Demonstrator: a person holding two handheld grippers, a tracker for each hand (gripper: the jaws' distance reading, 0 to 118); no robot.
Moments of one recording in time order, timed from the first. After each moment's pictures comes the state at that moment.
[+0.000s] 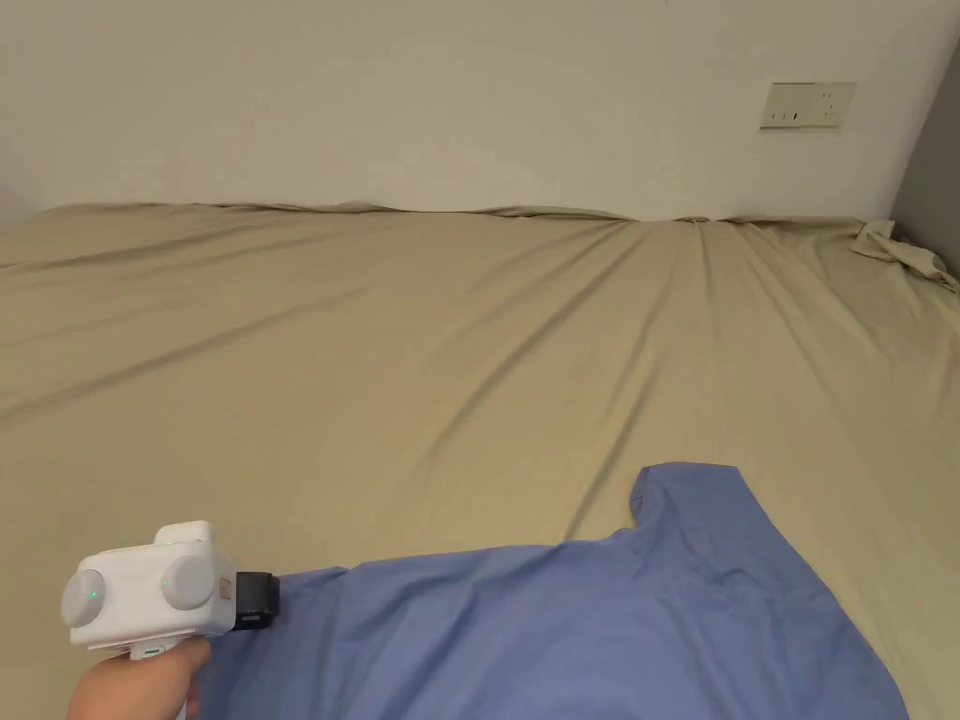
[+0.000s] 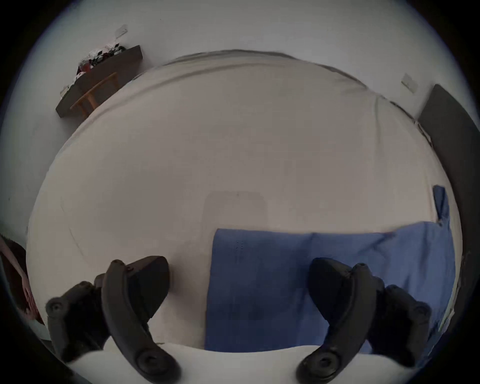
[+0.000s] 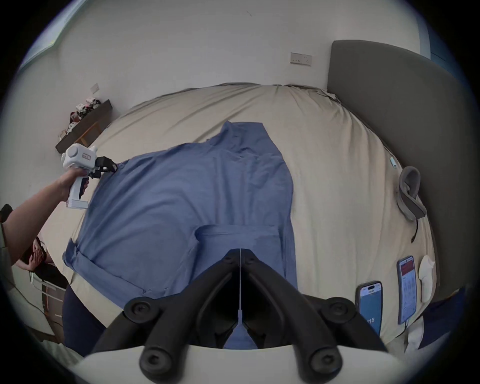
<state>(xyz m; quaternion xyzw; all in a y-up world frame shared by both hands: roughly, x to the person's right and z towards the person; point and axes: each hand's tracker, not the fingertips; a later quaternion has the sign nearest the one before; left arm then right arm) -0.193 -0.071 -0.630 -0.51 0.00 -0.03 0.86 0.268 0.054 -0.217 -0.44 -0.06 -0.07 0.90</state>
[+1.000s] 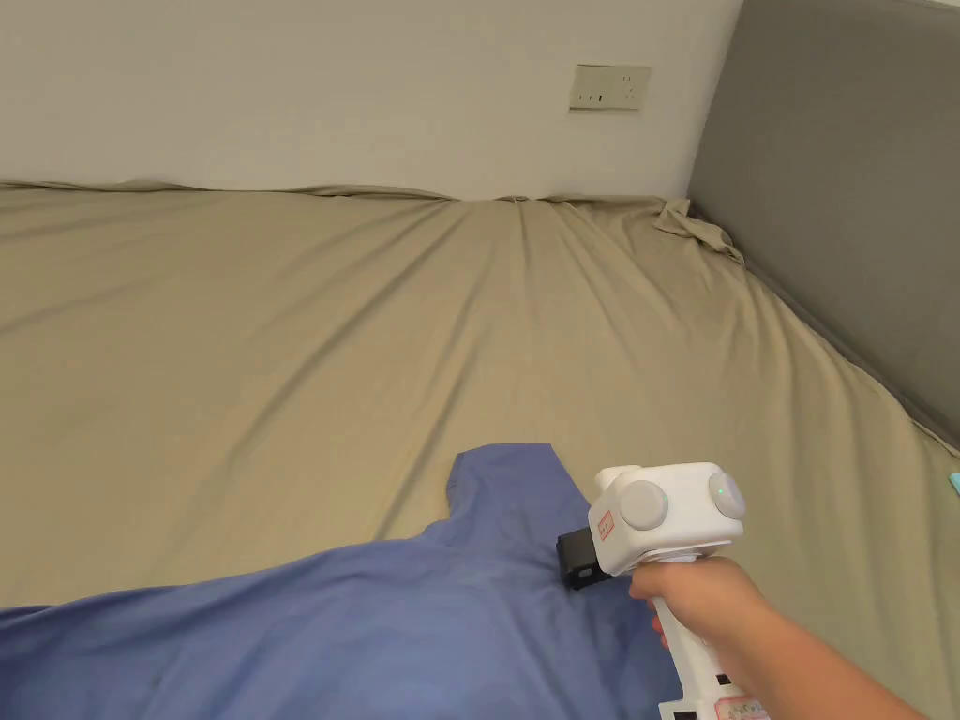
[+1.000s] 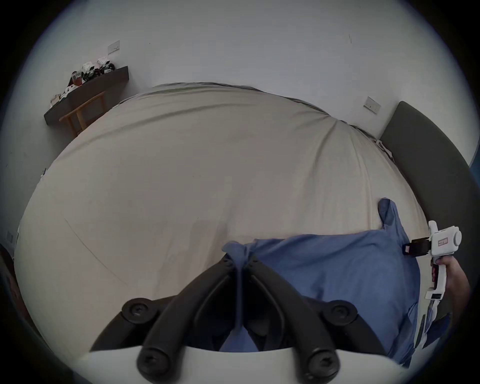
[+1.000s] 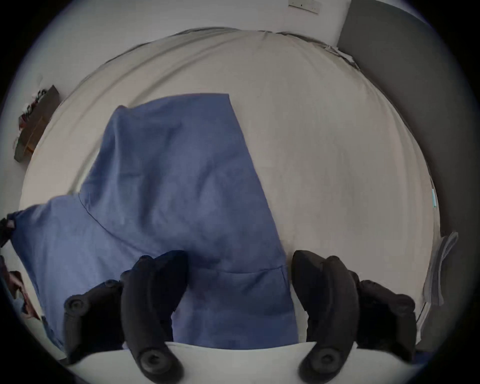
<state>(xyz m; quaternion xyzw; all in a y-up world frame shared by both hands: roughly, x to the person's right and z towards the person) -0.182 0.021 -0.568 -0.43 -0.07 0.02 0.90 0.362 -0.056 -0.531 -0.56 -0.13 -0.05 0.82</state>
